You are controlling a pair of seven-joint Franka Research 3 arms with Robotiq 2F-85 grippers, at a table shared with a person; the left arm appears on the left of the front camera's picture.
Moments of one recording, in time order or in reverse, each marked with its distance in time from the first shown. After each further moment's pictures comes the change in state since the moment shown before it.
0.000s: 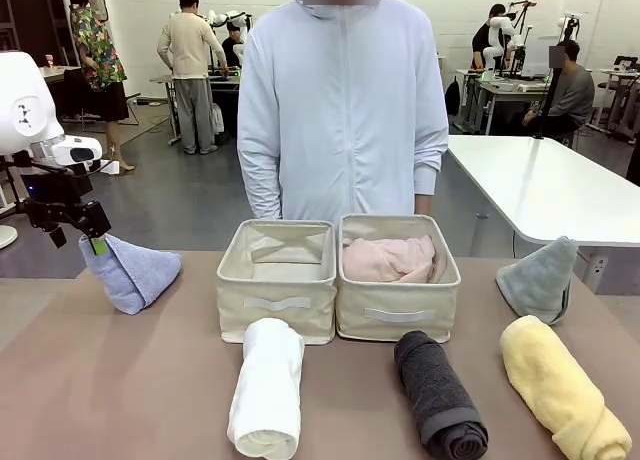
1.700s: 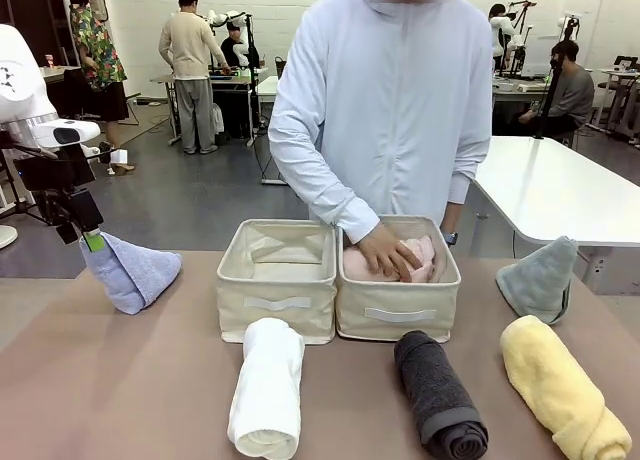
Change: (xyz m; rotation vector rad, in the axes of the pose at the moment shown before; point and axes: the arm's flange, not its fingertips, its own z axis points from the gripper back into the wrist) left arm -0.027 -0.037 0.039 -0.168 0.048 -0.292; right arm 0.000 0.000 0.000 0.001 -0.001 0.000
